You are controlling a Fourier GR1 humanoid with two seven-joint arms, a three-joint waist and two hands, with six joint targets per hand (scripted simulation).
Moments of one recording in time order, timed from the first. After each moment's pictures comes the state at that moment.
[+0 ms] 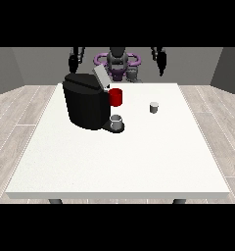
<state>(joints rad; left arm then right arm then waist) -0.01 0.09 -0.02 -1.60 0.01 0.01 0.03 0.03 -0.08 0.01 -1.56 0.00 -0.02 -0.02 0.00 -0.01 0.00</state>
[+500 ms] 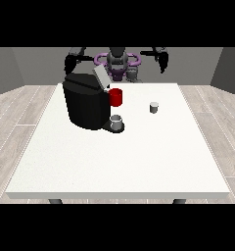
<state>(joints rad) -0.01 0.11 0.02 -1.56 0.04 -0.07 -0.12 0.02 -0.05 -0.05 -1.54 -0.01 -0.06 -0.08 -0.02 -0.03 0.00</state>
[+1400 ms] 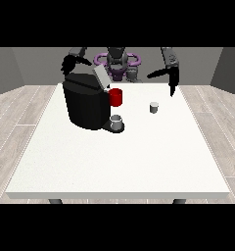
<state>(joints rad) -0.32 0.36 0.18 -1.19 -0.04 -0.16 -0.09 -0.07 -0.02 0.02 -1.62 -0.02 -0.10 -0.07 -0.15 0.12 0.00</state>
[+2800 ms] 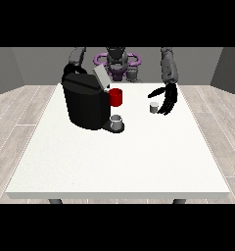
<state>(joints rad) -0.55 0.40 0.09 -0.71 -0.35 -0.06 -0.15 -0.21 -0.03 -0.01 -1.46 0.03 -0.16 -0.02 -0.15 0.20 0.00</state>
